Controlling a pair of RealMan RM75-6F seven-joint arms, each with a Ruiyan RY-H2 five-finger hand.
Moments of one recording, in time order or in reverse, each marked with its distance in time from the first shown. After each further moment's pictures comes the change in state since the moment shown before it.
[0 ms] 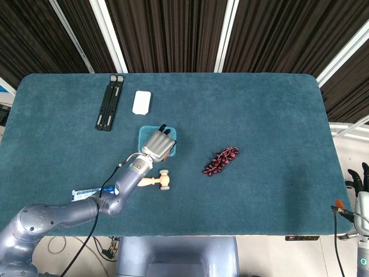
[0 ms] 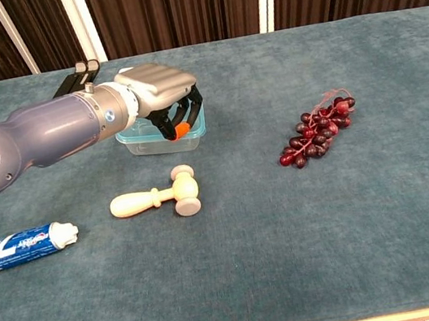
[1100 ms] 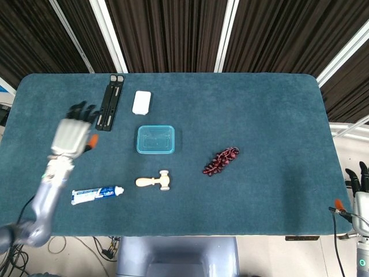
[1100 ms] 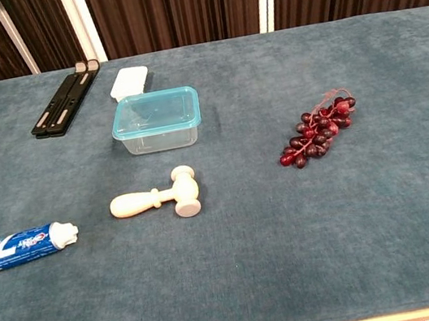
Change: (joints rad) left arm 0.437 0.580 0.023 -0.631 0.169 0.575 -0.138; right arm 0.001 -0.006 -0.015 0.031 -0.056 0.023 -0.022
